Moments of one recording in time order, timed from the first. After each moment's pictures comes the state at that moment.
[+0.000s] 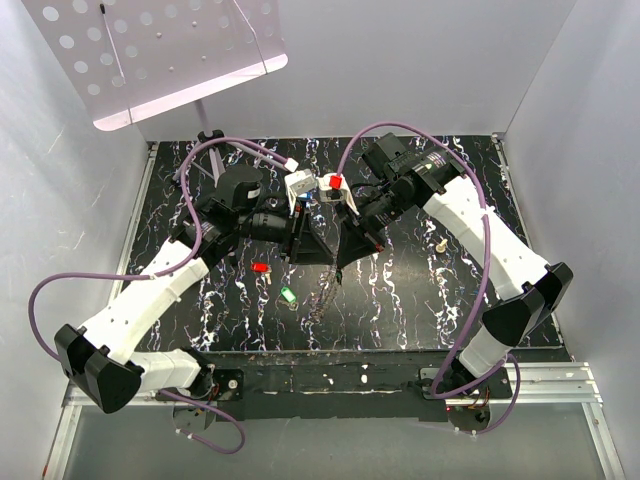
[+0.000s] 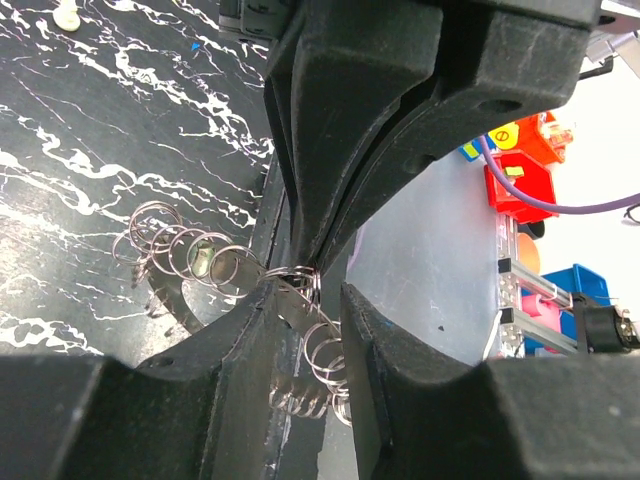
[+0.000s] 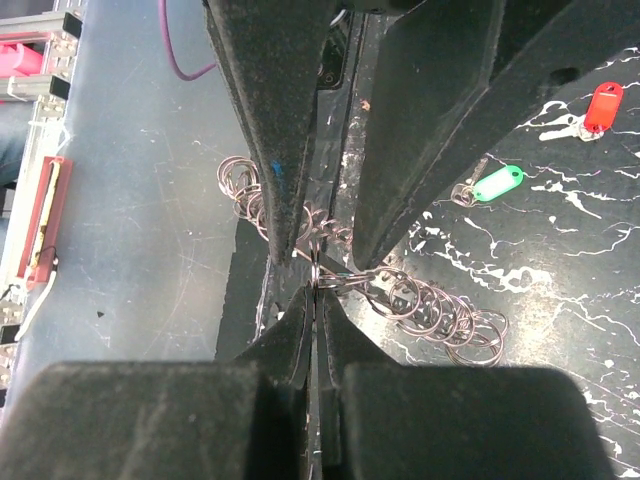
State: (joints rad) left arm -0.63 1.22 1.26 -0.49 0.91 -0.24; right arm 0.70 1.63 1.87 -1.43 -0.99 -0.71
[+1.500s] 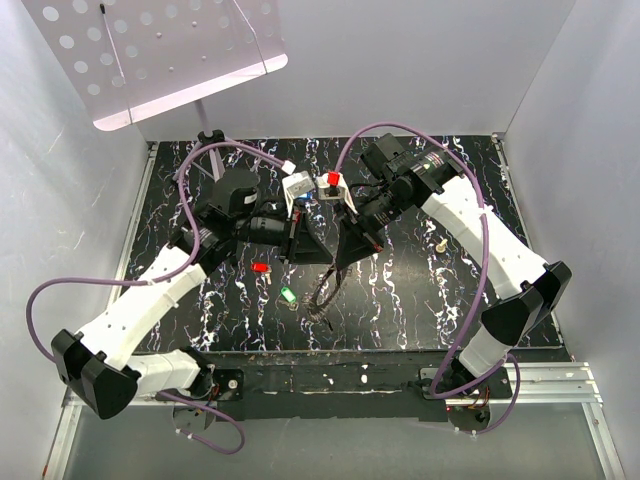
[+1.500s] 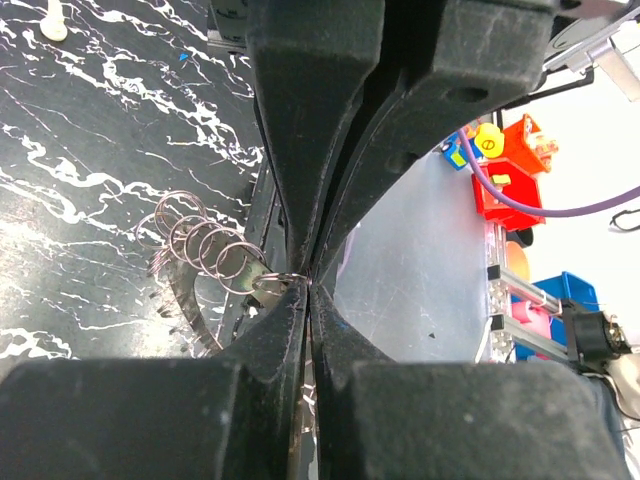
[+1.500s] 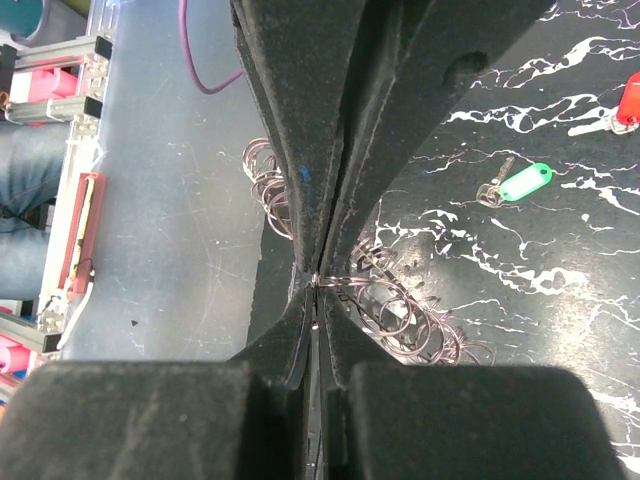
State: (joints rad) left arm -0.63 1.20 1.22 -0.43 0.92 -0.28; right arm 0.71 1.64 1.87 -1.43 -1.02 -0.64
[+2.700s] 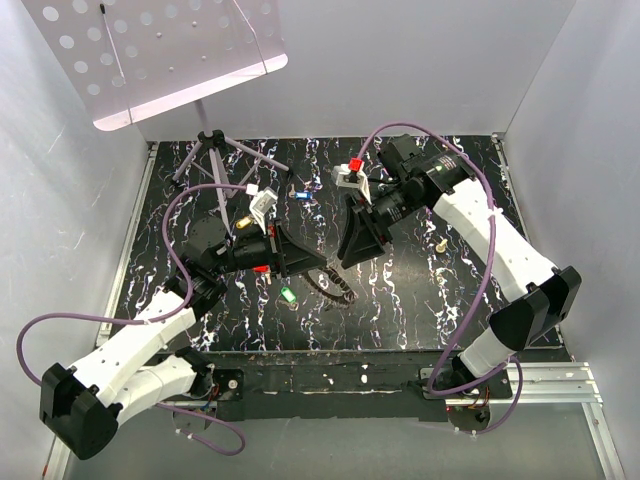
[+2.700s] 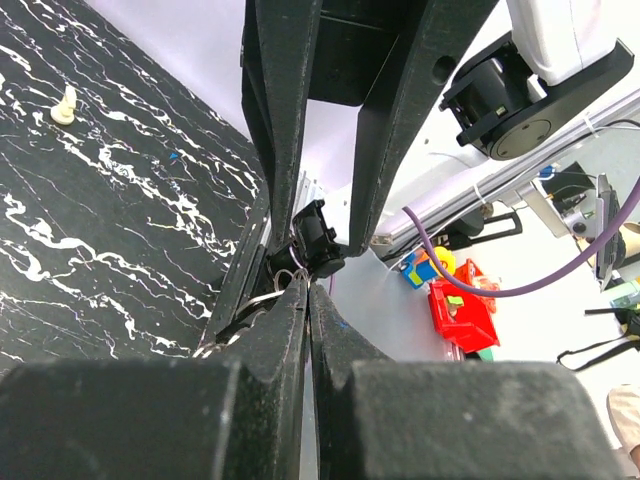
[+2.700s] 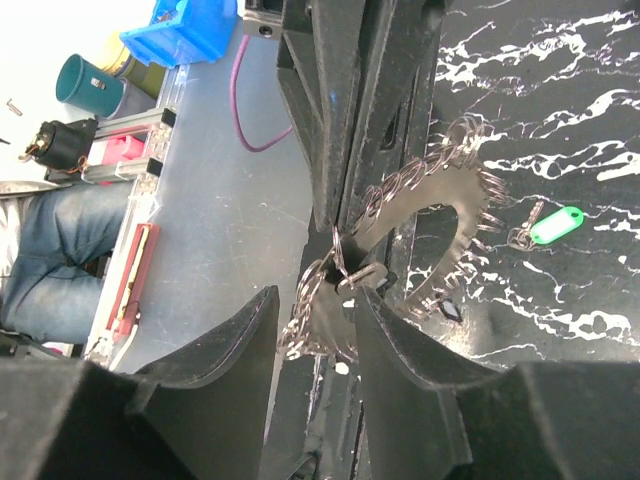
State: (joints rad) left arm -0.61 0.93 0.73 0.28 0.78 -0.77; right arm 0.61 1.58 1.74 -1.34 -1.22 -0.59
